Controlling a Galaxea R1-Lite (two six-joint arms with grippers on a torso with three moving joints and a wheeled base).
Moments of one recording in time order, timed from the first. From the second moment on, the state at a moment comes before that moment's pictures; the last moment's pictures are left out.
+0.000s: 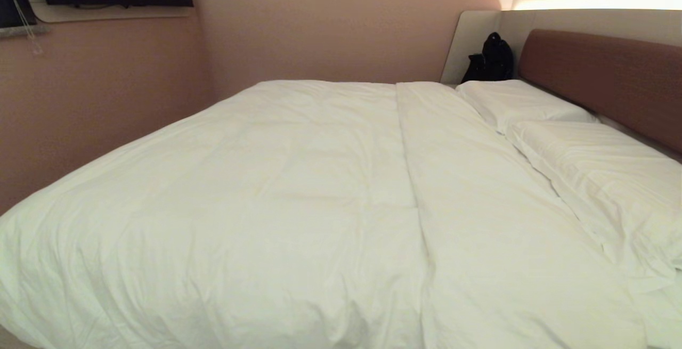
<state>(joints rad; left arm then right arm) 0.00 0.00 0.00 -0.01 0.02 -0.02 -0.12 0.77 -0.40 0.41 -0.22 0.27</state>
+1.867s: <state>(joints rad) 0.00 0.00 0.00 -0.01 0.02 -0.02 -0.01 0.01 -0.37 0.62 -0.23 0.14</state>
